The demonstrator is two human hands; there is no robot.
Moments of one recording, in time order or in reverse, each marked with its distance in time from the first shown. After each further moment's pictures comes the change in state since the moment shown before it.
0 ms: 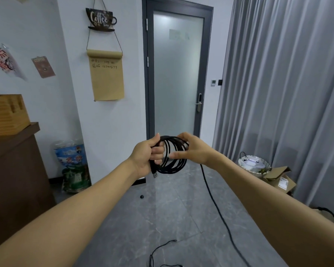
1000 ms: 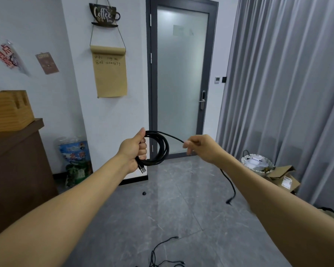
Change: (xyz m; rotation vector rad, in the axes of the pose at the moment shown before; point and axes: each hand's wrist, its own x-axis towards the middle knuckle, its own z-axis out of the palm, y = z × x) left_hand 0.000 0.006 -0.035 -0.045 0.377 0.064; right_hand 0.005 0.025 -0.004 -0.060 0.083 0.009
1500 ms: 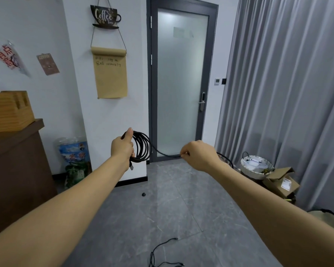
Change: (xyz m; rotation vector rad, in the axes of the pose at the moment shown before) left_hand 0.012 0.002 -0.015 0.186 0.334 0.146; right_hand -0.004 -0.011 0.021 -0.663 0.062 -0.093
